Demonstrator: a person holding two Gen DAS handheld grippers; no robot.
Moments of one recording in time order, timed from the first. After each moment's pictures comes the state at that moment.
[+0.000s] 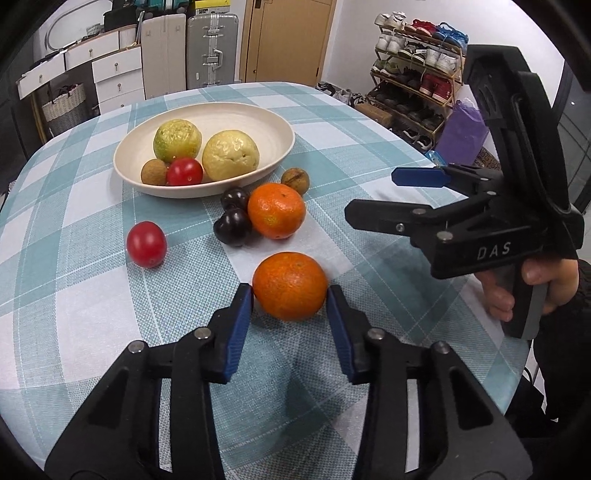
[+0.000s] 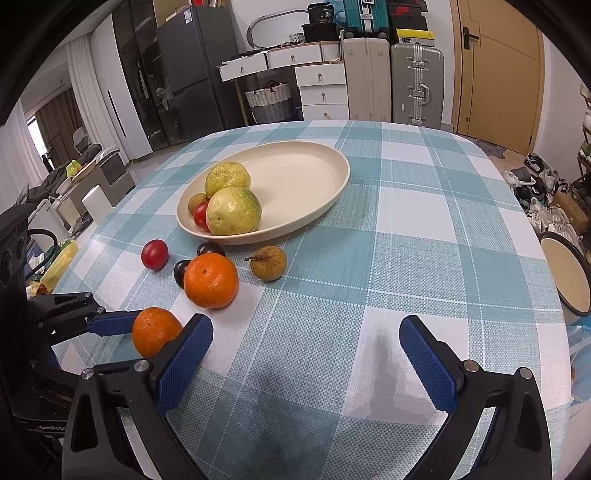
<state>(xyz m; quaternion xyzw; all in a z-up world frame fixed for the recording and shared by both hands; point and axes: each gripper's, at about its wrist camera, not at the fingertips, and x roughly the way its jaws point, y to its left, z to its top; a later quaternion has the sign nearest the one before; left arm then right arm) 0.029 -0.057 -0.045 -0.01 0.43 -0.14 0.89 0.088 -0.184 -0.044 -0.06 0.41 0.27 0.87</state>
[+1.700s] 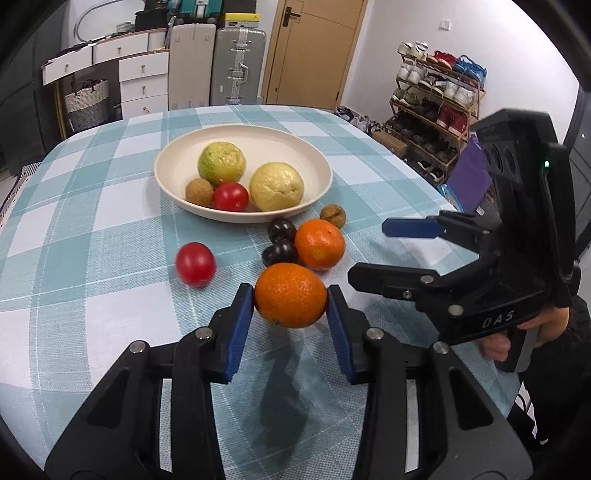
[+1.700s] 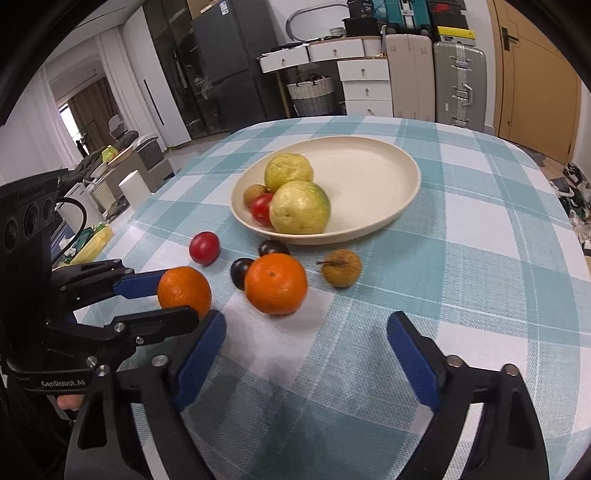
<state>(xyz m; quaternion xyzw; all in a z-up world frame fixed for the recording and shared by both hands) 0.030 -0.021 -0.029 -0.06 0.39 -0.11 0.91 0.082 -0.150 -0.045 -0.06 0.42 0.35 0.83</state>
